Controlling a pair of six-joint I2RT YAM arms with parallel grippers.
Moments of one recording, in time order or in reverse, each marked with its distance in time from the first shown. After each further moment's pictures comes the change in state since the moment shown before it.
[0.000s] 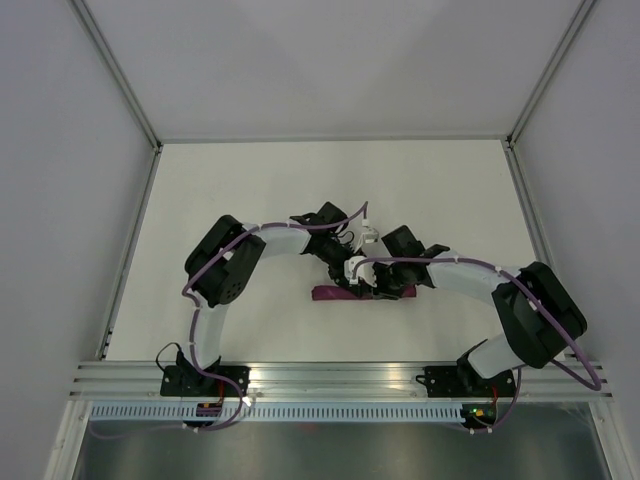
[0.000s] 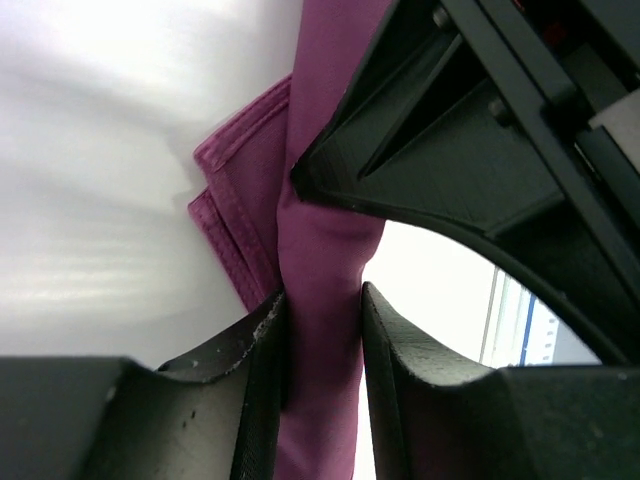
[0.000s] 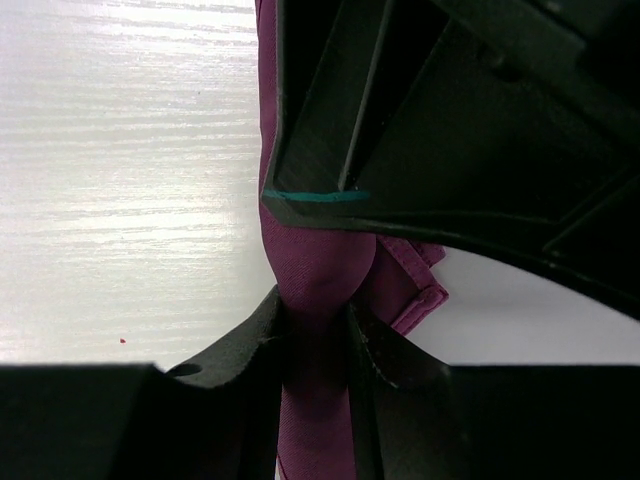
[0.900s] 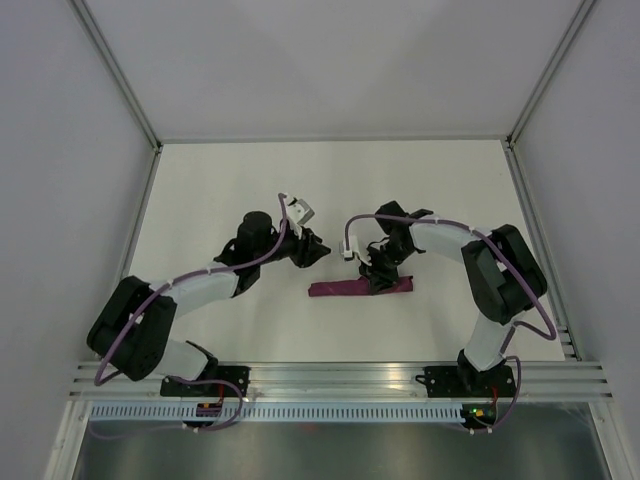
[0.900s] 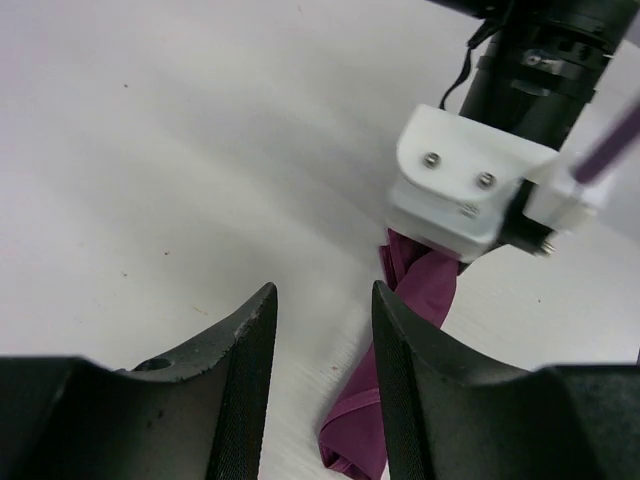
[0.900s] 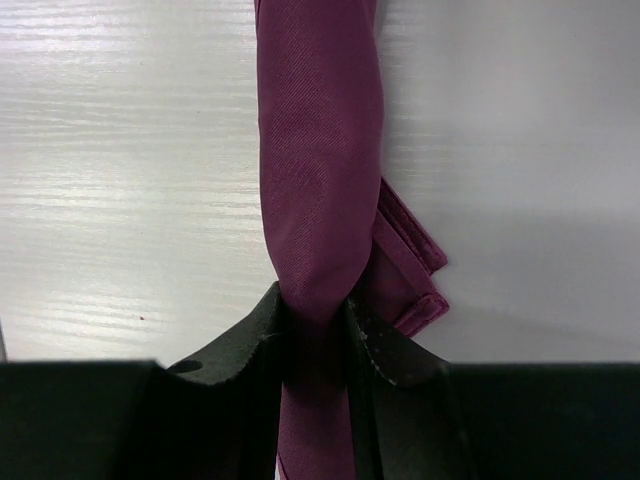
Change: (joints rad) left arm 0.167 -0.650 -0.636 0.791 -0.373 -0.213; right arm -0.081 0.285 0.325 -0.335 -0.160 -0.068
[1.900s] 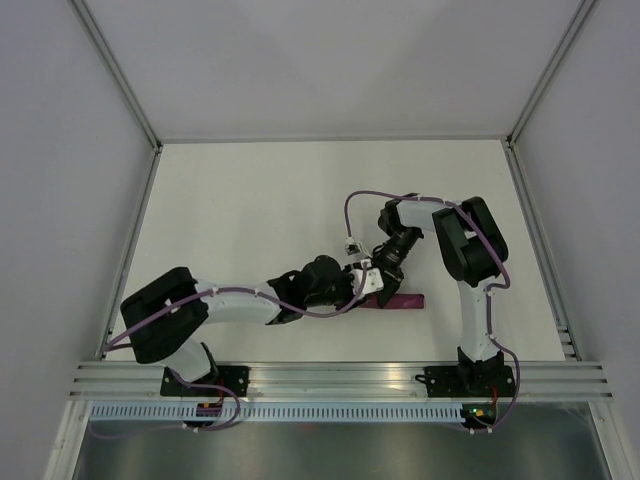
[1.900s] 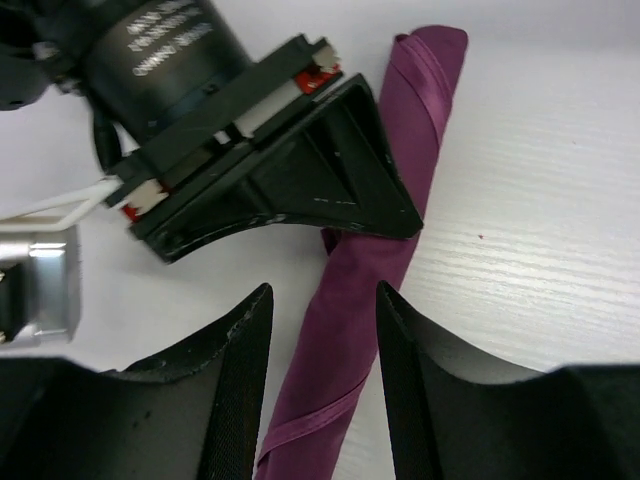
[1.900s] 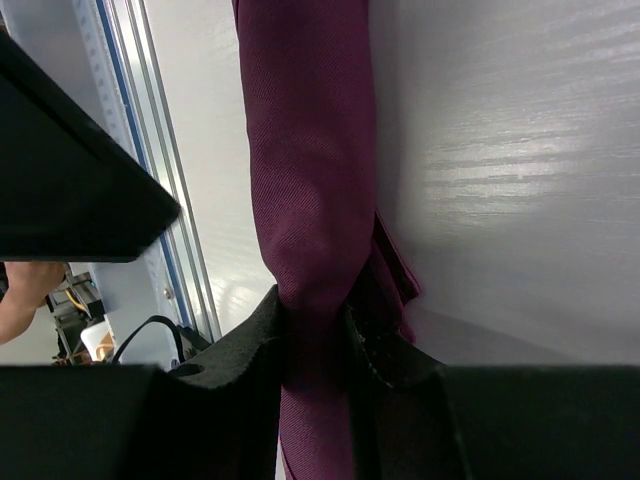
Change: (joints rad) left arm -0.493 0.108 0.019 -0.014 -0.384 0.327; right arm -0.099 0.371 0.311 -0.562 -0.160 0.004
